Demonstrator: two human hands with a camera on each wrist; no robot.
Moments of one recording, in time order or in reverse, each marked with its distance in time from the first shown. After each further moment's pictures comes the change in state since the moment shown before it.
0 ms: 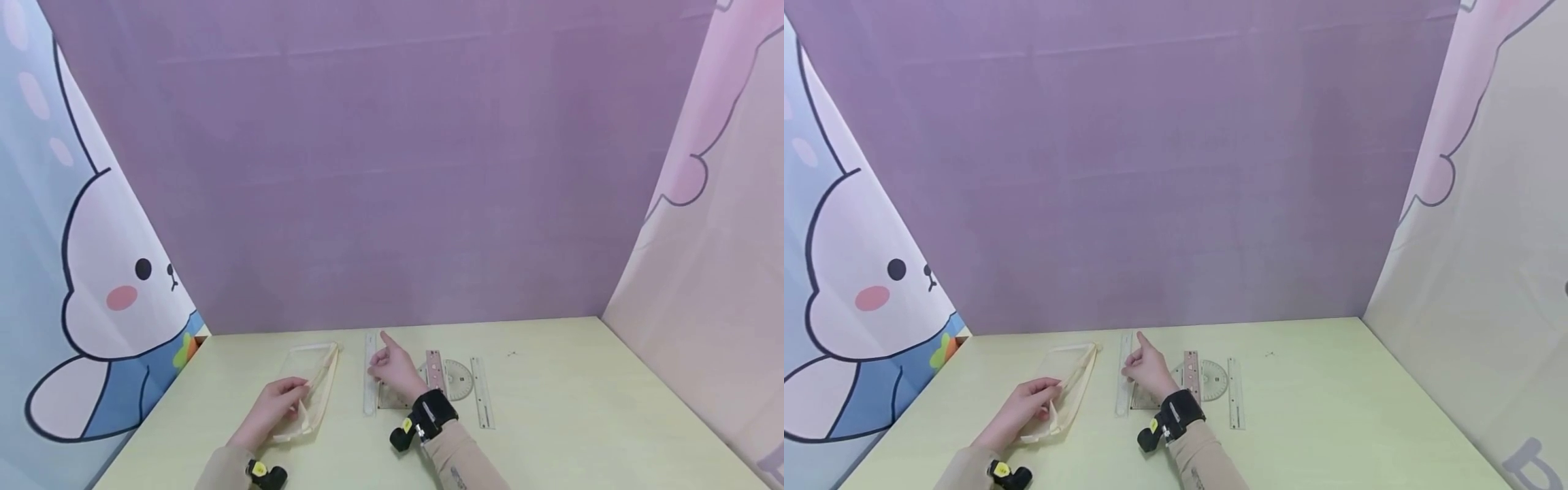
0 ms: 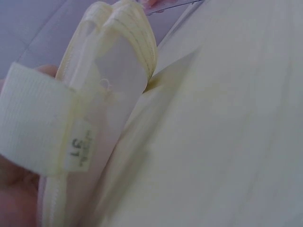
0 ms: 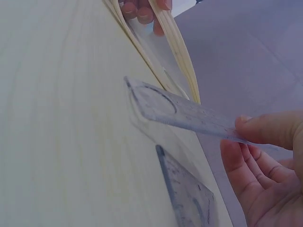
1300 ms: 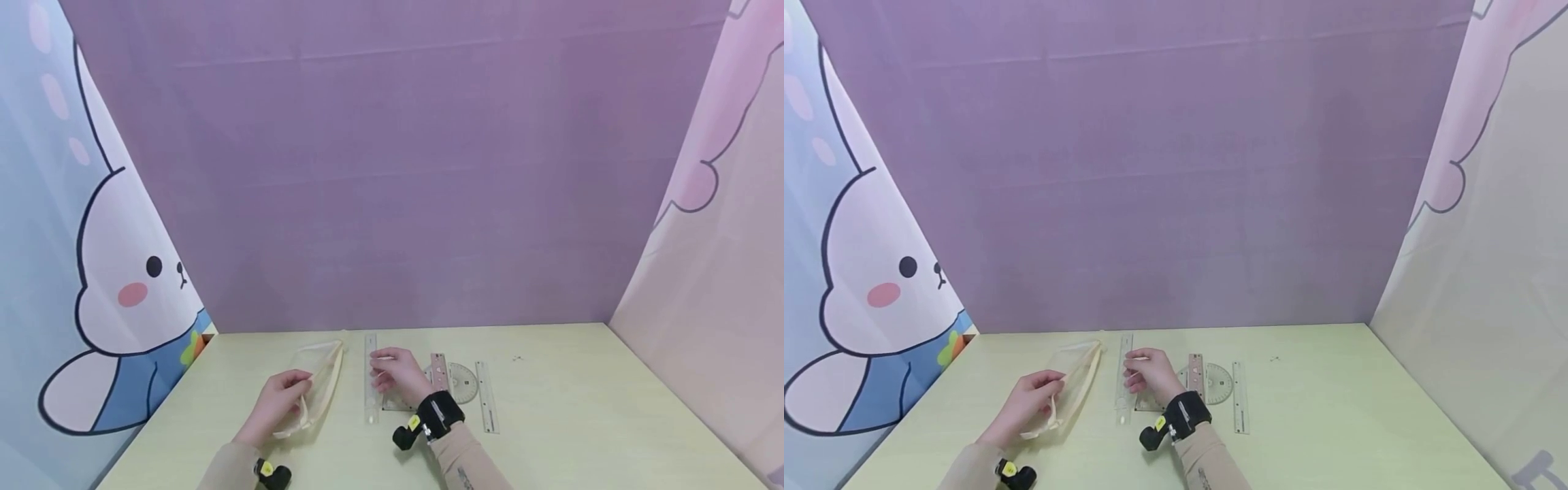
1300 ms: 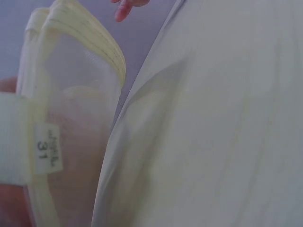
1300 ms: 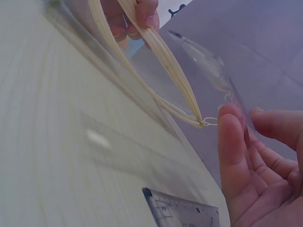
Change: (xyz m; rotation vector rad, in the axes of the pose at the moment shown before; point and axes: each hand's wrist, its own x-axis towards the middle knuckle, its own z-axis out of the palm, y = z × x) left_hand -0.008 0.019 0.000 0.029 0.073 0.083; right_hand -0.004 0.000 0.000 0.430 -0.086 0.135
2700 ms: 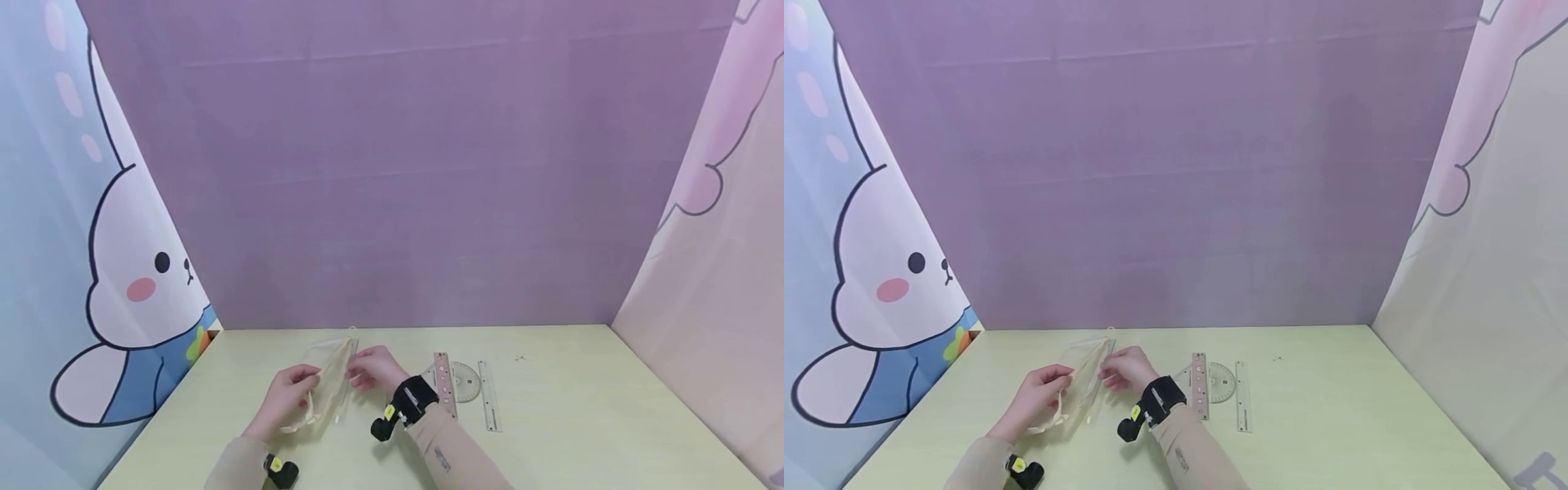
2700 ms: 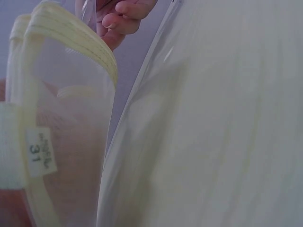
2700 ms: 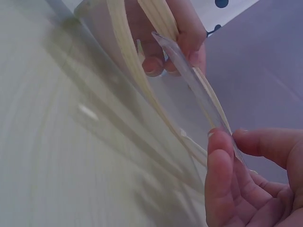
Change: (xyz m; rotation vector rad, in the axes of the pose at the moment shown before) left_hand 0.000 0.004 0.005 -0.026 -0.012 0.037; right_hand 0.017 -0.015 0.052 -0.126 0.008 0.154
